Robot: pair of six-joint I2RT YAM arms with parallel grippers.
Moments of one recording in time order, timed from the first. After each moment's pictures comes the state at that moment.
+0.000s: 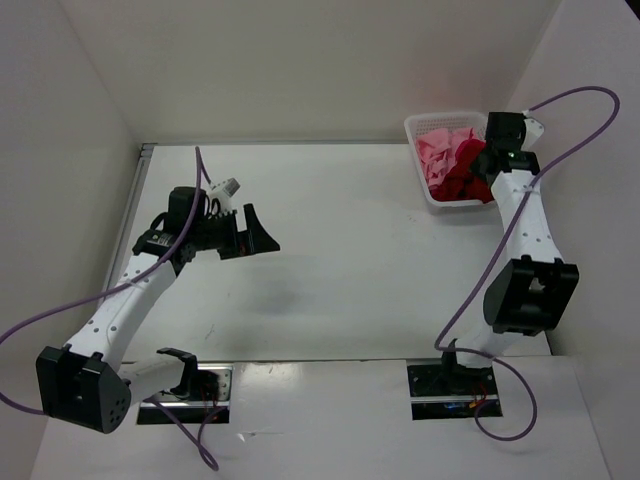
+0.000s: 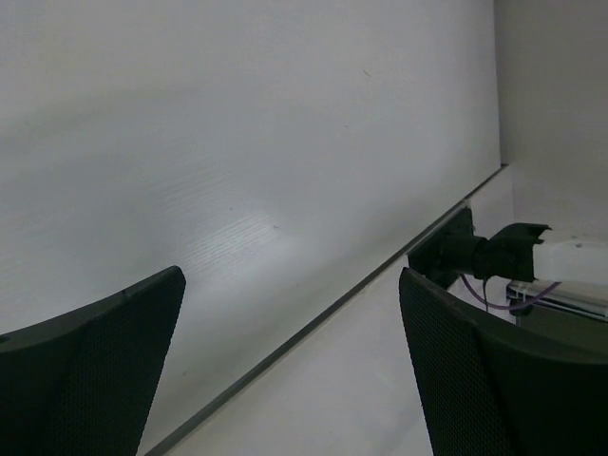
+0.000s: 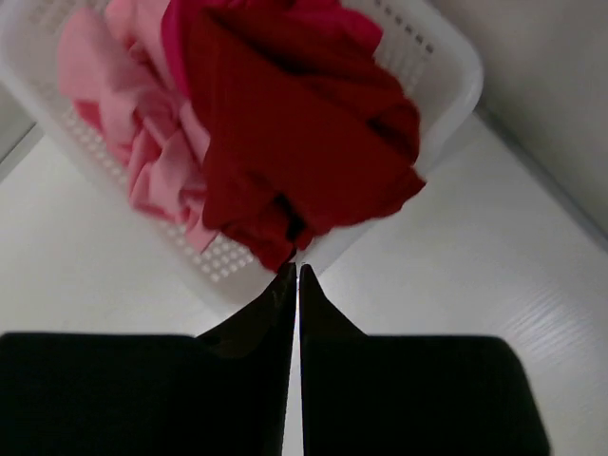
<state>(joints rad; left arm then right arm) -0.22 1.13 0.96 -0.55 0.58 -0.47 -0.11 1.57 1.53 -0.68 0.33 0.52</state>
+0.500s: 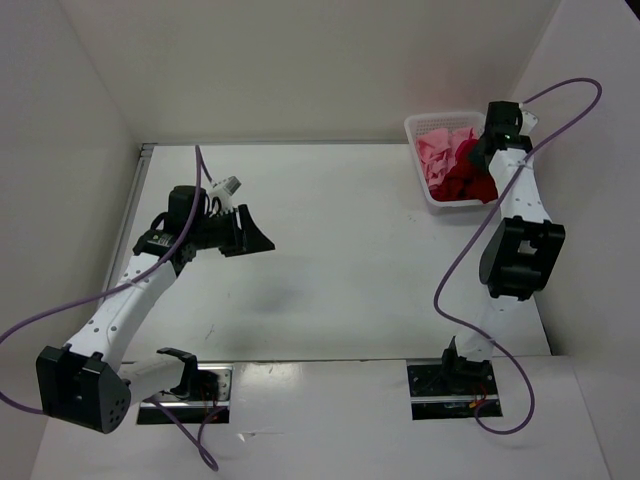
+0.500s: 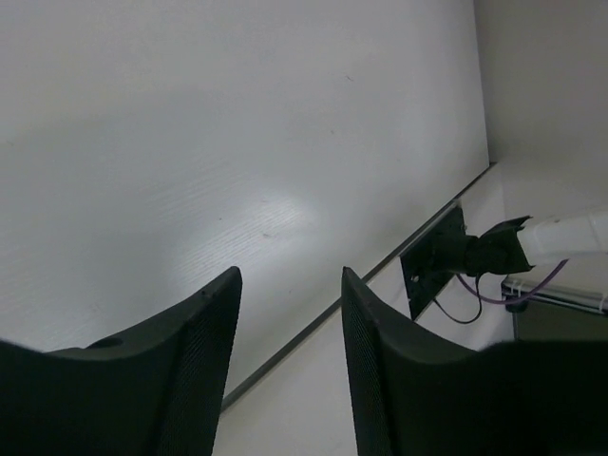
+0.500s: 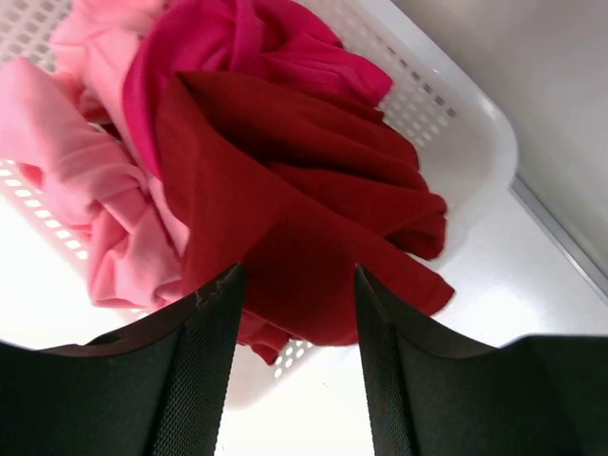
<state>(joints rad) -0.22 1.13 0.95 -0.51 0.62 -0.47 -0.18 1.89 1.78 -0.67 0.33 0.46</state>
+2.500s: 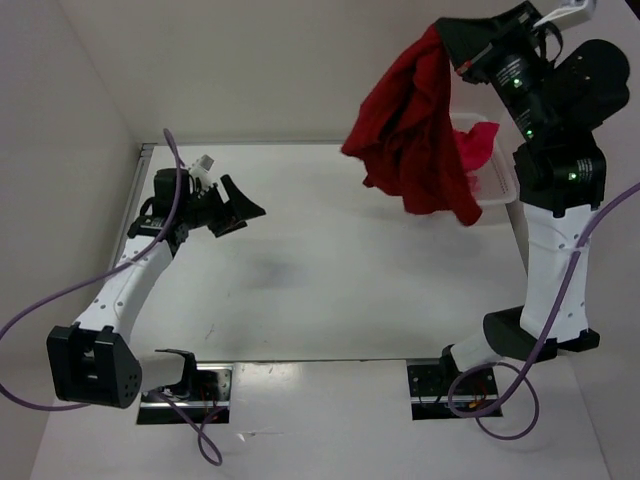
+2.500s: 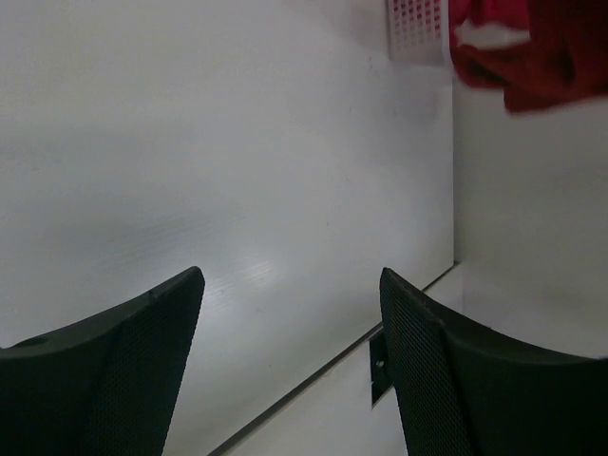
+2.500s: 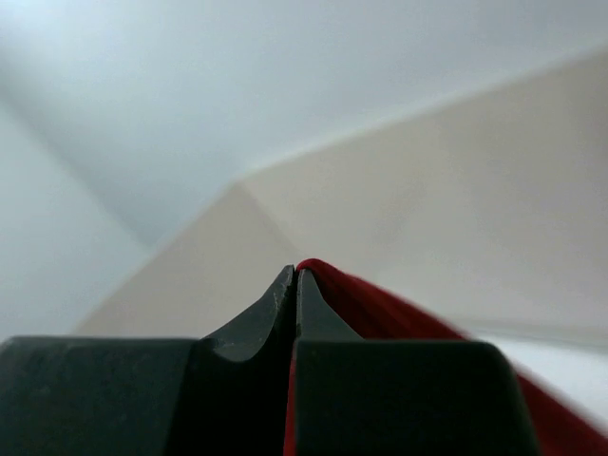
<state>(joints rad) -0.11 1.24 1.03 -0.38 0.57 -0.65 0.20 1.48 2.31 -0.53 -0.17 0.65</state>
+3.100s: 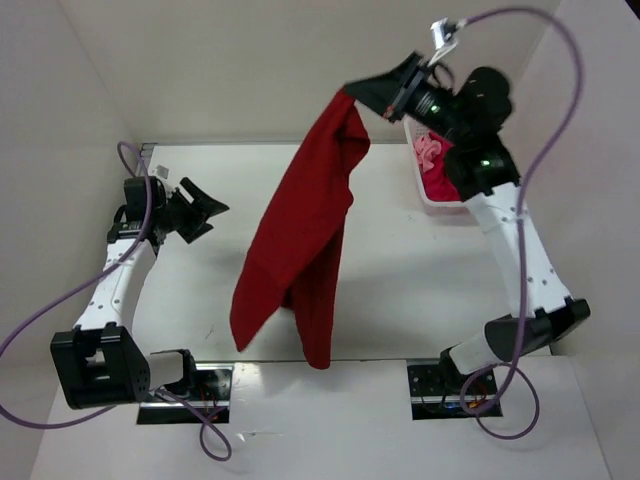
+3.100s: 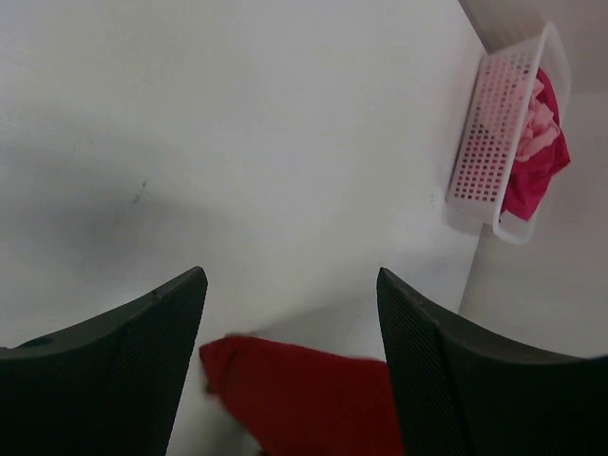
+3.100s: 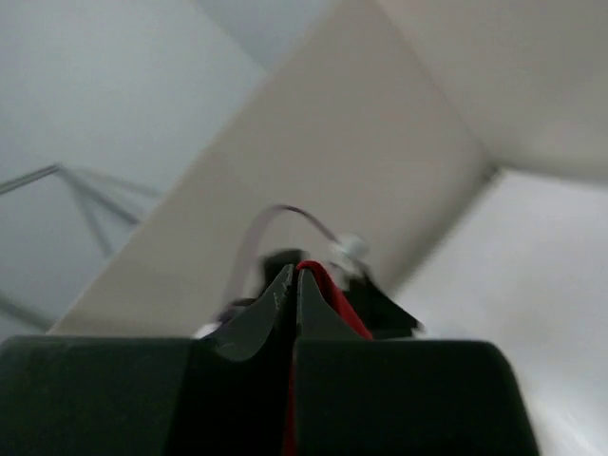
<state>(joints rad) 0.13 1.23 0.97 -0.42 0.48 -0.75 0.35 1.50 1.93 -0.09 -0.59 0.93</state>
